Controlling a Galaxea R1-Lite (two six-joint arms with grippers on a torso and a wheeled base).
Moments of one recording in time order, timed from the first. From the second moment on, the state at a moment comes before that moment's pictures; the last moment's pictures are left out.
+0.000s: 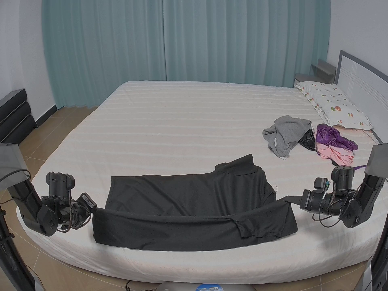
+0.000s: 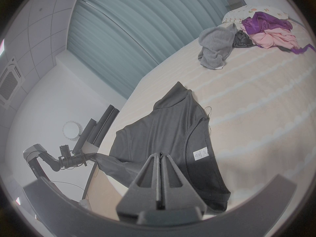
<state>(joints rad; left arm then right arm) 0.01 2.01 -0.42 -0.83 0.01 -0.84 0.02 2.16 -0.45 -1.14 0.61 0.43</state>
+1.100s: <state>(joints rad) 0.01 1.92 -0.38 -0.76 0.01 -0.73 0.02 2.10 -0.40 -1.17 0.60 0.43</state>
